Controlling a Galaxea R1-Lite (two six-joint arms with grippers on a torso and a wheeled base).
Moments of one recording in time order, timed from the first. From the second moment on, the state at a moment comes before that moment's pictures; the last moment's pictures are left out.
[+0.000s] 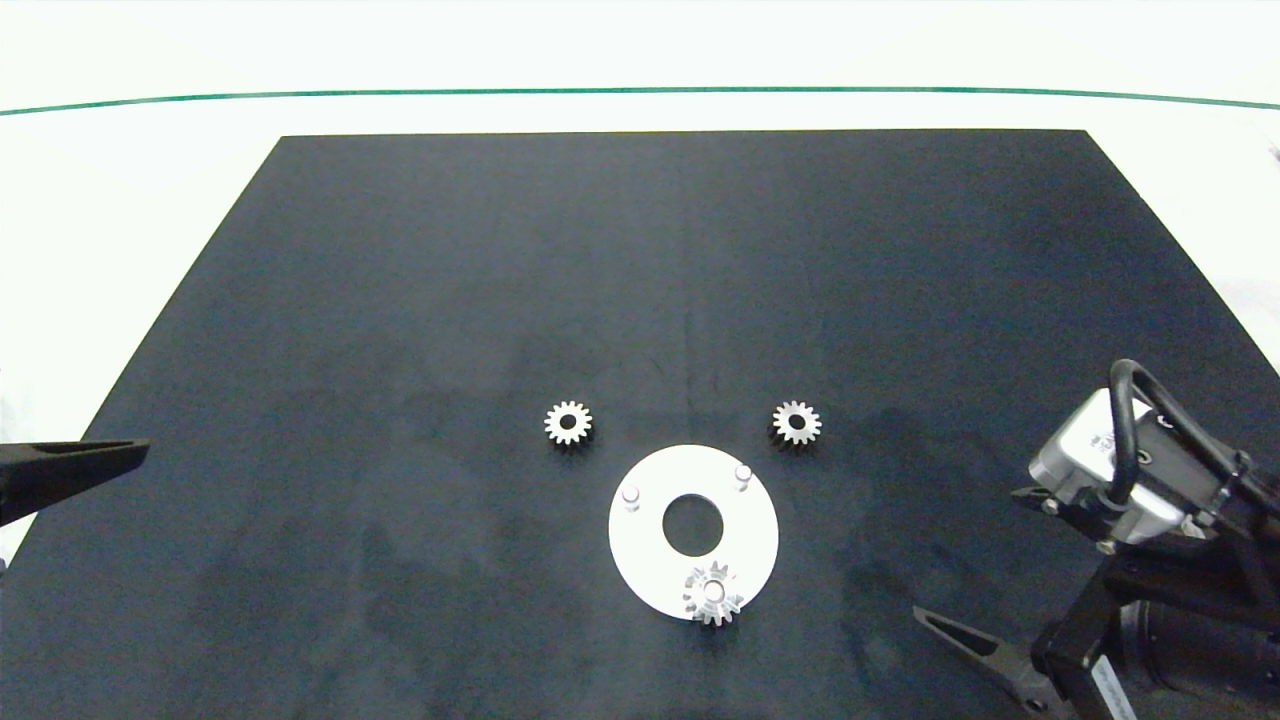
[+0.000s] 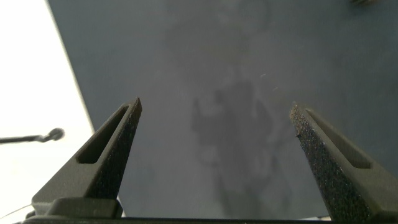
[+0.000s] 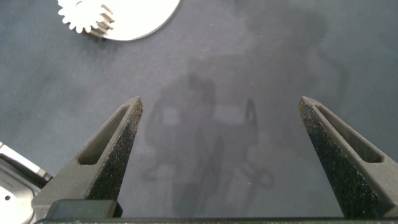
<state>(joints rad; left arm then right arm) -0.10 1.07 -1.21 0.66 0.05 0.30 0.83 1.24 -0.79 0.17 -0.38 -0.13</state>
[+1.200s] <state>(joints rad) -0.43 1.59 -1.27 0.35 0.00 0.30 0.83 1.11 -0.75 0.17 -0.35 -0.20</state>
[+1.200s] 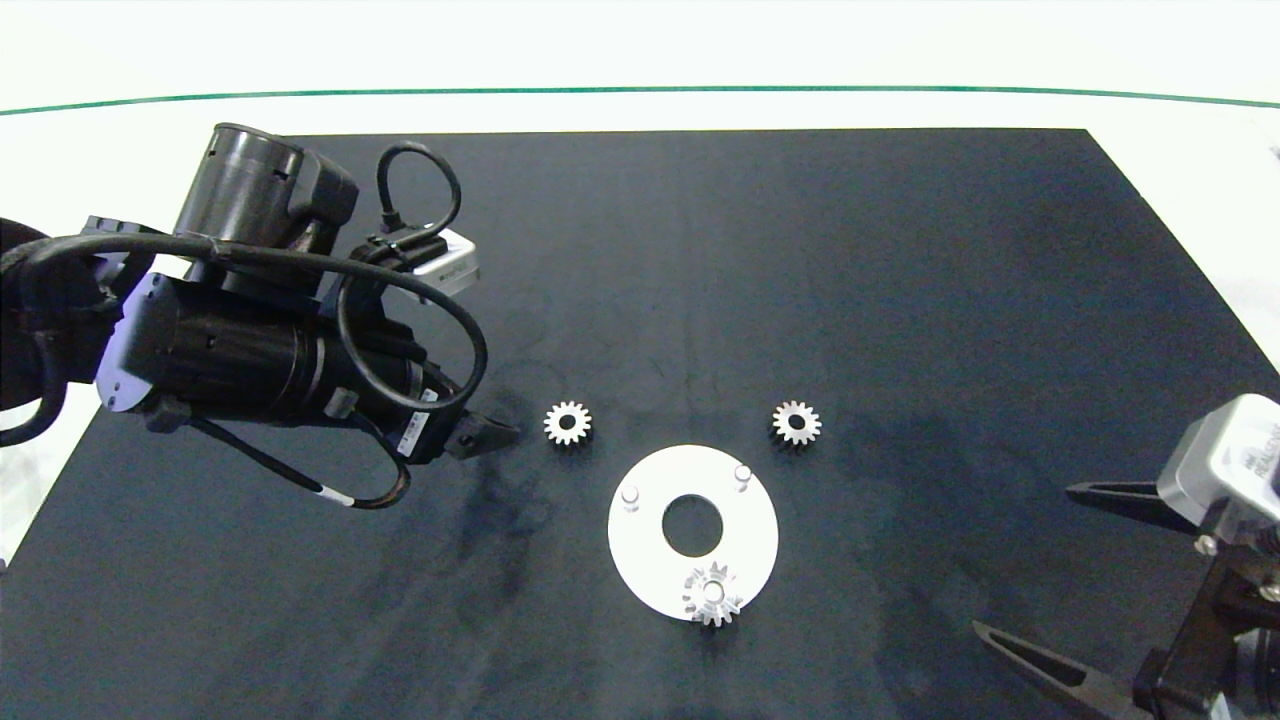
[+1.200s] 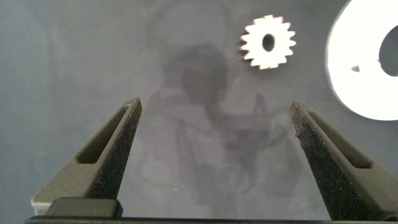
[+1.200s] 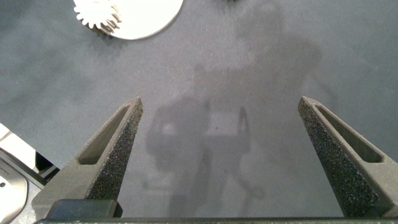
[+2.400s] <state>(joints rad) -0.58 1.83 -1.46 0.35 0.07 0.35 0.83 1.06 -0.75 0.17 -0.31 -0.23</state>
